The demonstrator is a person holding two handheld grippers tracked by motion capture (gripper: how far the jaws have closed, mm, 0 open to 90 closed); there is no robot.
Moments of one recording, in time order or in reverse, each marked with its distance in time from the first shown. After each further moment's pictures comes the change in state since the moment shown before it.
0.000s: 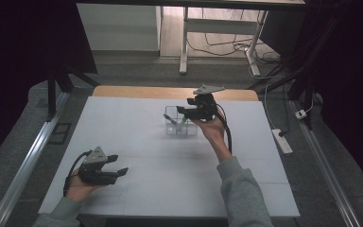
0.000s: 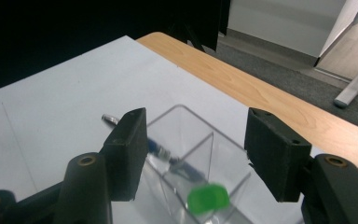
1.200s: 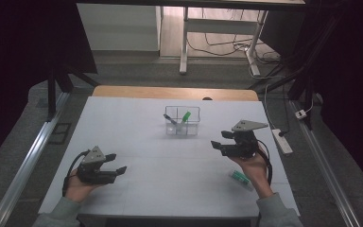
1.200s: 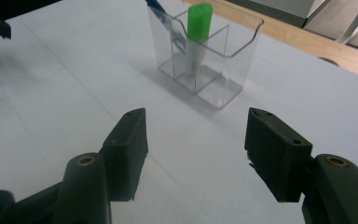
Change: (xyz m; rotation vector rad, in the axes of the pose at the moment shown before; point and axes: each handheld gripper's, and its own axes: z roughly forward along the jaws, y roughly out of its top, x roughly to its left) left arm 0.003 -0.001 -0.003 -0.020 0.029 -0.020; right arm 0.011 -0.087 -0.131 0.108 -0.038 -0.002
